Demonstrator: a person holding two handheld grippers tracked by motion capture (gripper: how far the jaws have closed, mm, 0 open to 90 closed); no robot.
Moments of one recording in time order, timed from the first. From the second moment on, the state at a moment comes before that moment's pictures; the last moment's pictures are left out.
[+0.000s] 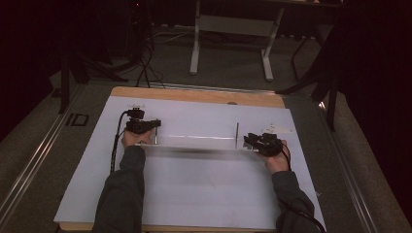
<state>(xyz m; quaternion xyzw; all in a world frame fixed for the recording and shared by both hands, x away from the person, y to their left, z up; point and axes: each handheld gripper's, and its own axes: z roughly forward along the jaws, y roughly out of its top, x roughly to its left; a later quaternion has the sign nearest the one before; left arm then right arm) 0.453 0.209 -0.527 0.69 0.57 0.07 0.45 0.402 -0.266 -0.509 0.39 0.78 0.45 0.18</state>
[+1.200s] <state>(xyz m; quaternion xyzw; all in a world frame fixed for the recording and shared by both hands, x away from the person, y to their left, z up) 0.455 0.209 -0.528 0.68 0.58 0.06 0.45 0.394 -0.254 -0.518 0.32 0.80 0.47 0.16</state>
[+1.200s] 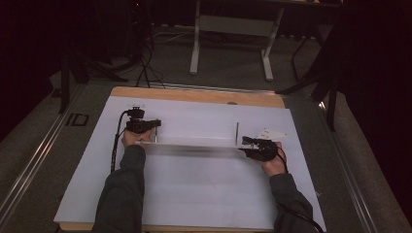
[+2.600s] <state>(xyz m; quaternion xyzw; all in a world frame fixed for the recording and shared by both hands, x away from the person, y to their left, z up) 0.445 0.216 -0.522 0.70 0.55 0.10 0.45 0.399 -0.248 -0.517 0.30 0.80 0.50 0.16</state>
